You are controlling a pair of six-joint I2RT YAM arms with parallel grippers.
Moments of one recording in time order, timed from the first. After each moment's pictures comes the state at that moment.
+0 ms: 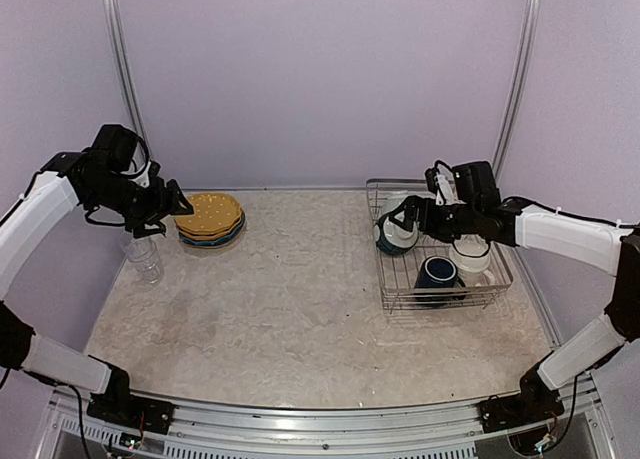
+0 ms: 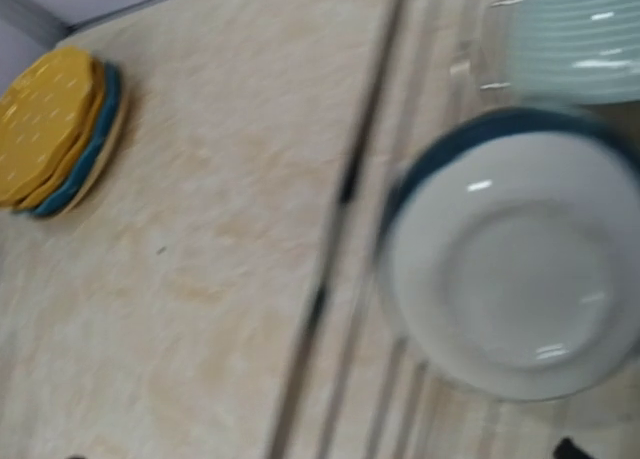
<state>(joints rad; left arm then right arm) -0.19 1.29 1.37 -1.00 0.26 -0.51 0.46 1.45 1.02 -0.15 -0.23 0.51</state>
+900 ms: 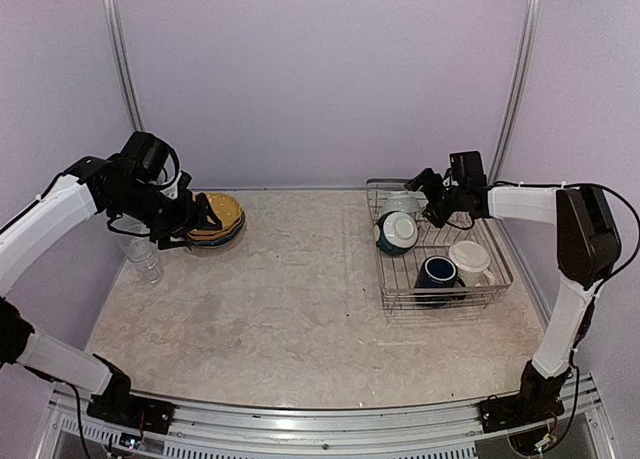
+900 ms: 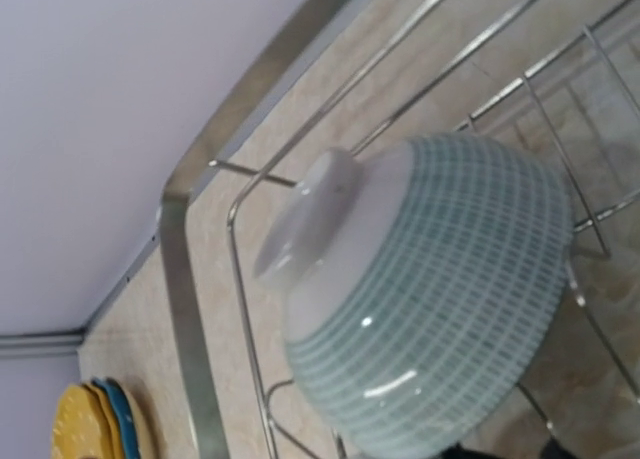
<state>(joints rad) -0.40 1.32 1.32 -0.95 0.25 -0.58 0.26 1.85 1.30 0.01 -0.22 1.02</state>
